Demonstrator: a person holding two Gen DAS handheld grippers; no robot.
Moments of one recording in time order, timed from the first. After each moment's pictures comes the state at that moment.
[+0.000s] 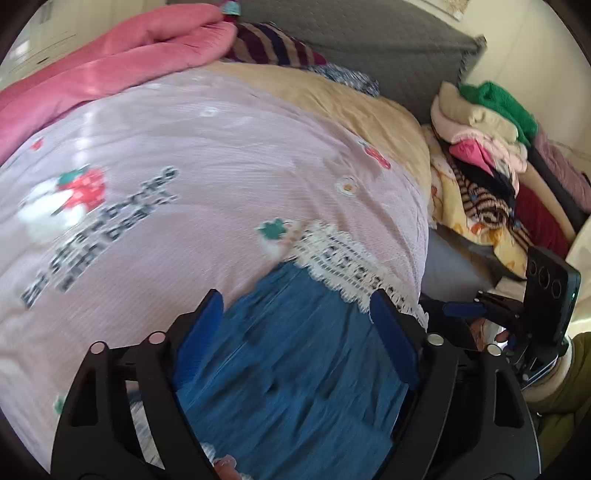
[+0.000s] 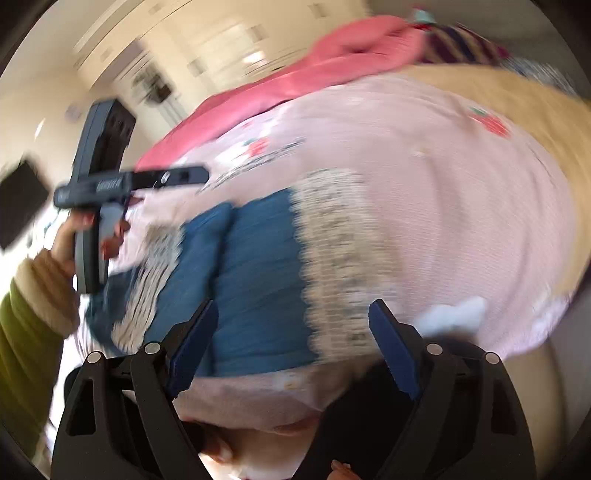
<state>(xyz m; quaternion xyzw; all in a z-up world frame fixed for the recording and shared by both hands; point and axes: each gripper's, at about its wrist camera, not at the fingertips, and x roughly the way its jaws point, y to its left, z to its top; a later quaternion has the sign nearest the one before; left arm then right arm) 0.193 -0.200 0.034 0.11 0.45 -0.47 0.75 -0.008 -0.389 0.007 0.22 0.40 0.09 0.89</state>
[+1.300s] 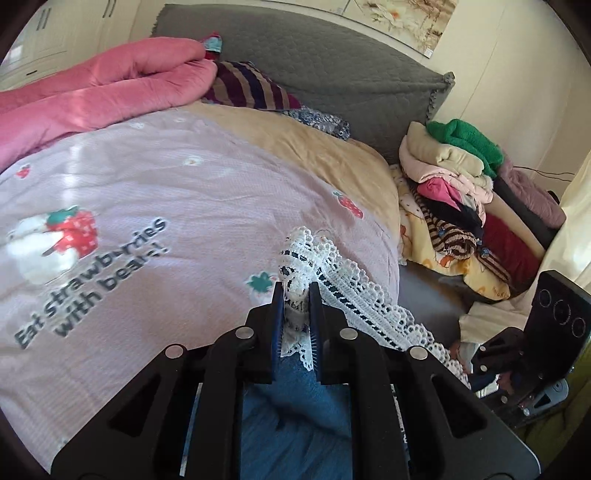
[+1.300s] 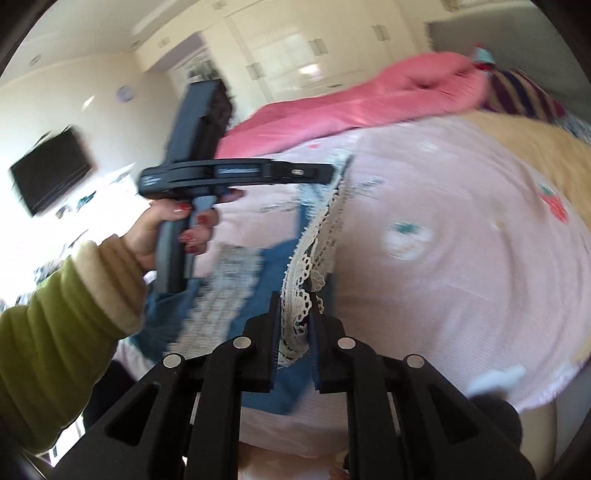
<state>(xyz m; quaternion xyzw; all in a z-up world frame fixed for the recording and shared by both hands) 0.208 -0.160 0.064 0.04 0.39 -0.52 0.76 0.013 -0.294 0.066 0.13 0.35 0.21 0.90</state>
